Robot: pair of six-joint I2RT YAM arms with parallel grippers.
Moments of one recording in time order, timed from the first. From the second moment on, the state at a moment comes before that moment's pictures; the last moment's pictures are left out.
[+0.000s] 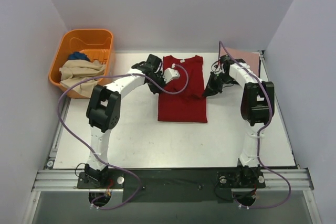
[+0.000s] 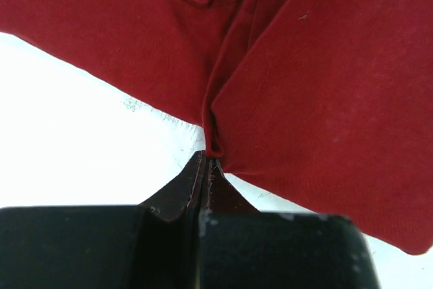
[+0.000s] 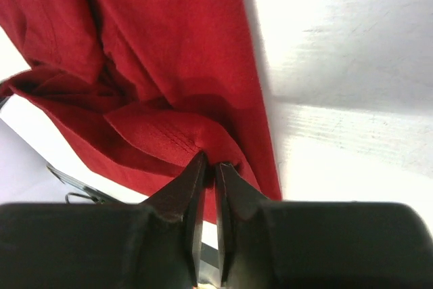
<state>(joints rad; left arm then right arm) -0.49 2.13 1.74 -0.66 0.28 0.62 0.10 2.14 1.66 -0.89 -0.45 0.43</state>
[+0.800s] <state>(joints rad) -0.52 1.99 1.72 -0.62 0.35 0.46 0.19 1.94 1.54 -0.76 -0.41 0.36</state>
